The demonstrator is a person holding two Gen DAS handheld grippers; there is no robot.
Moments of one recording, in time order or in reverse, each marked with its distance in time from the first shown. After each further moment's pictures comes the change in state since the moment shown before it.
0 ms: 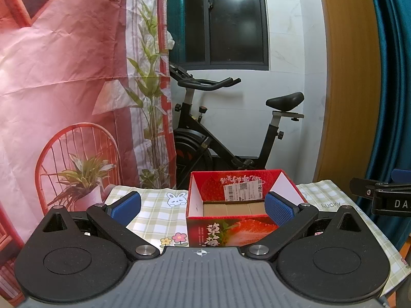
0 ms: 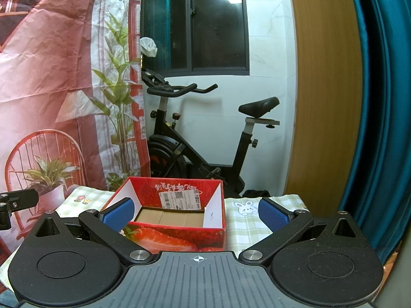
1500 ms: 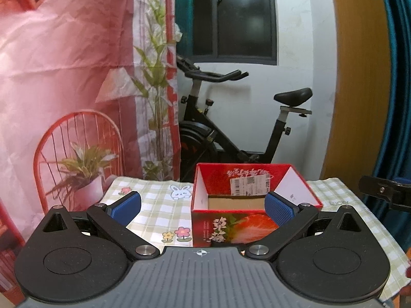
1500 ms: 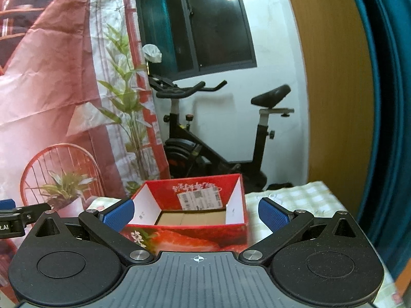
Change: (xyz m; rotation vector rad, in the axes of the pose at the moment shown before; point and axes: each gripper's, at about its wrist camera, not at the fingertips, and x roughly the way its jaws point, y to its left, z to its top) left arm 0.028 0.009 -0.020 -0.034 0.026 0.020; right arm 0.027 -0.020 -0.024 0.114 -0.022 0.106
